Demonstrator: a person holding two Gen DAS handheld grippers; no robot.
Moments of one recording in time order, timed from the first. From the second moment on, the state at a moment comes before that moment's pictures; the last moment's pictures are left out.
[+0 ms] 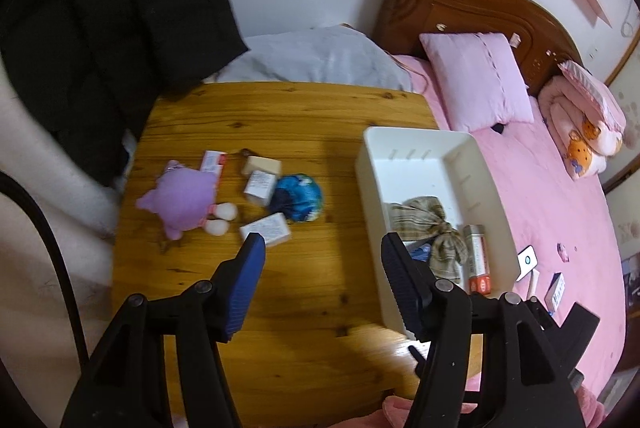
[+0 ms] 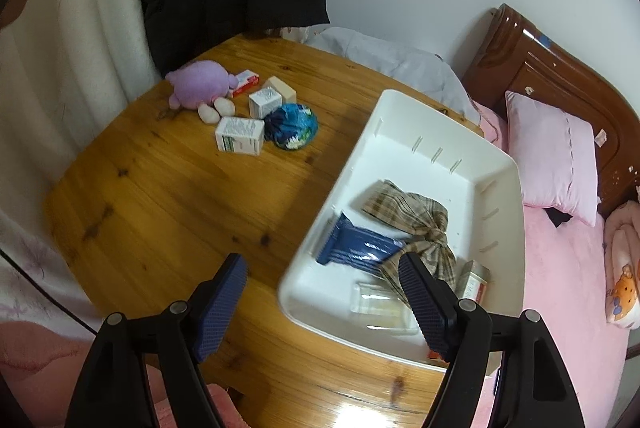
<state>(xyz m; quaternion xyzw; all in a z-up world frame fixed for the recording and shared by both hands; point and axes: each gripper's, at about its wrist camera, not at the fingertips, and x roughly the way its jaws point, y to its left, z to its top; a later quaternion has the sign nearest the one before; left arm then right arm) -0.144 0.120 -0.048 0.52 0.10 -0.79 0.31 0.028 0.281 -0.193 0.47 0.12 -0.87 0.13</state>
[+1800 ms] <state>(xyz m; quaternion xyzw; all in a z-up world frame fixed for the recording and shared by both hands) -0.069 -0.141 -0.067 0.57 0.33 -0.63 0.42 -0.097 0.153 -0.185 0.44 -0.04 -0.89 0.08</state>
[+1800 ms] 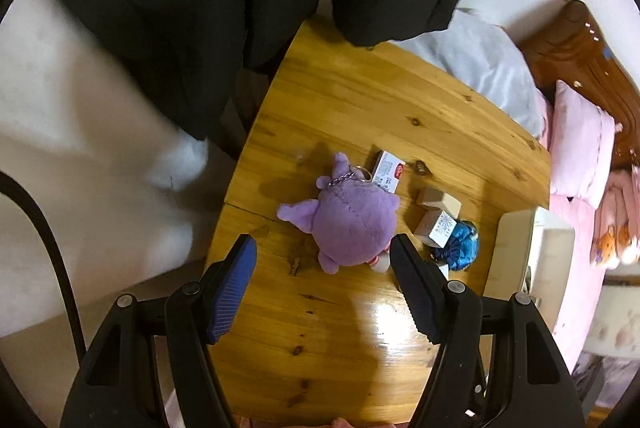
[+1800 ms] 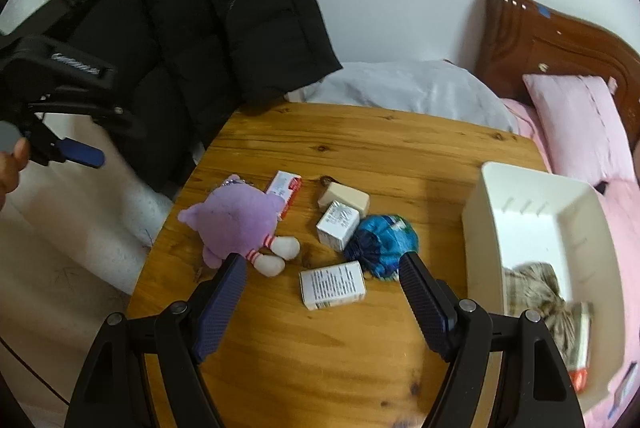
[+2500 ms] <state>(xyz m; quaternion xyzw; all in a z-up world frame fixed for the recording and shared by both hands) -0.089 -0.176 -0.171 0.55 0.45 -0.51 0.48 -0.133 0.167 -0.259 0.47 -0.05 -0.88 0.11</state>
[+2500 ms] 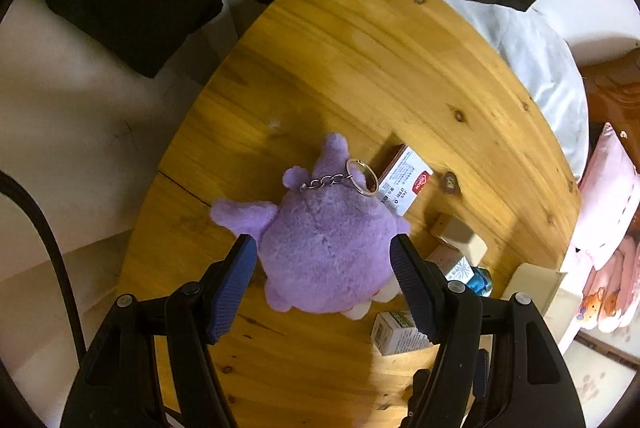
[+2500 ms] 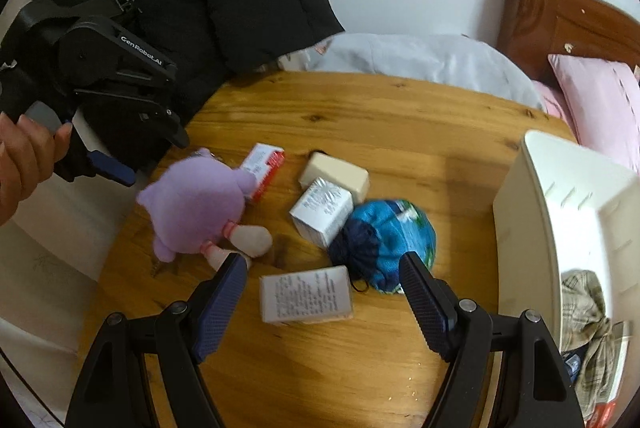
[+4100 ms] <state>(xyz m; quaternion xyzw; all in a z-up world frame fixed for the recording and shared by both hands) -0.065 -0.203 -0.211 0.54 0.49 -0.47 0.50 -0.137 0.153 -0.309 0.48 -0.05 -0.85 0.20</state>
